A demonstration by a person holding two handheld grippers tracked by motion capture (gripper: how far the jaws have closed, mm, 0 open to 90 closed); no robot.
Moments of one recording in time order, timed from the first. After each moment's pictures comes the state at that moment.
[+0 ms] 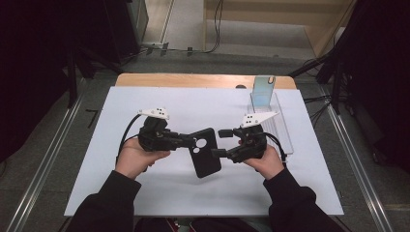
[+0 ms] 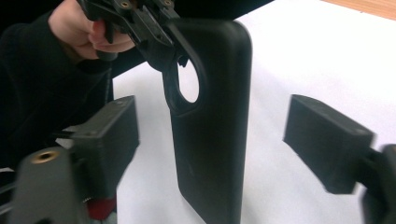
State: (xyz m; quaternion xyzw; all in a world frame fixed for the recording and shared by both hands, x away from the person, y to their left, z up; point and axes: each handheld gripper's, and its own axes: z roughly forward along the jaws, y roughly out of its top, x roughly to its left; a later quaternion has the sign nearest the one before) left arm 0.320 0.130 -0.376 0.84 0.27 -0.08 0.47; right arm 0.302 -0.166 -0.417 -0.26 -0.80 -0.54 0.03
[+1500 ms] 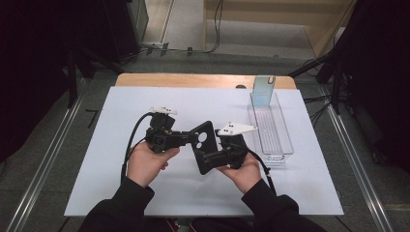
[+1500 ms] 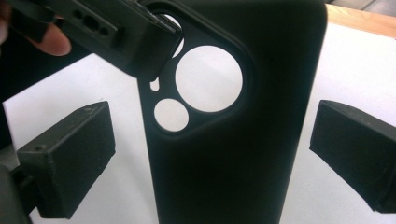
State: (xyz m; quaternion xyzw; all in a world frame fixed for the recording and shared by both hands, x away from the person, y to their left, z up) left arm 0.311 0.106 -0.371 0.81 0.41 -0.03 0.42; right arm 0.281 -0.109 -0.431 -0.38 -0.78 -0.49 -0.11
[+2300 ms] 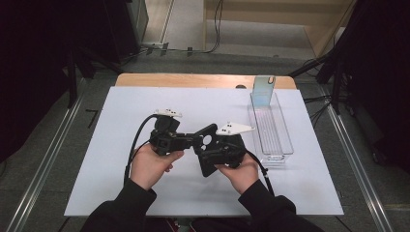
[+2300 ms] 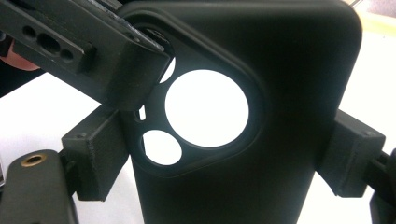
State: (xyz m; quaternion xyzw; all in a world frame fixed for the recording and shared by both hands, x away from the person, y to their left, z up) left arm 0.303 0.097 -0.368 0.82 0.39 -0.03 0.42; right arm 0.282 -0.105 -0.430 -0.39 -0.77 -0.48 -0.12
